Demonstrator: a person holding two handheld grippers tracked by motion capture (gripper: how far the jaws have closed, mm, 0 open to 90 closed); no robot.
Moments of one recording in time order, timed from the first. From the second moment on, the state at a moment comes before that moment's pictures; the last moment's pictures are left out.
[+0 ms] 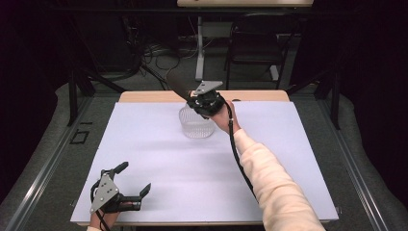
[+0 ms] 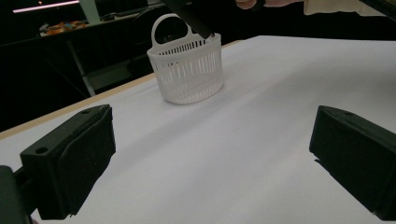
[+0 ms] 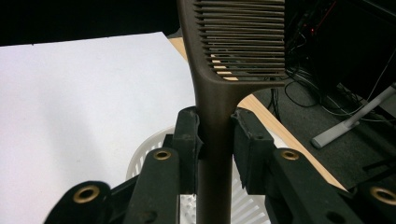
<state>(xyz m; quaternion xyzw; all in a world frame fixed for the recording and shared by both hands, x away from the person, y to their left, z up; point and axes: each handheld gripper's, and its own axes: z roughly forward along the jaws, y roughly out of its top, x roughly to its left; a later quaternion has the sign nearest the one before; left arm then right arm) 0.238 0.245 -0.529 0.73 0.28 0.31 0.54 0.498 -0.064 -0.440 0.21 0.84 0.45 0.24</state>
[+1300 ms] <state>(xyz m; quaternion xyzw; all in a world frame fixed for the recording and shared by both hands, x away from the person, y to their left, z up) 0.238 0.245 -0.529 0.73 0.28 0.31 0.54 0.501 -0.066 -0.459 0.21 0.85 0.44 0.22</state>
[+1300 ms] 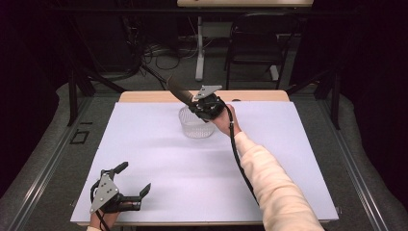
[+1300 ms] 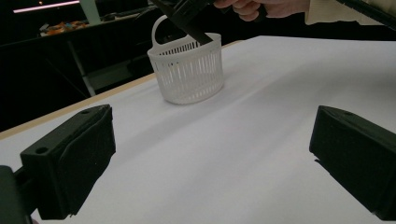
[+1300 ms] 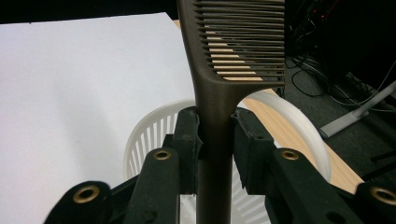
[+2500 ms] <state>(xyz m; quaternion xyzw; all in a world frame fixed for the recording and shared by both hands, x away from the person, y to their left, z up) 0.237 0.245 -0.529 0.72 0.28 0.31 0.54 0.504 -0.063 -0.473 0.20 0.86 0.42 0.21</state>
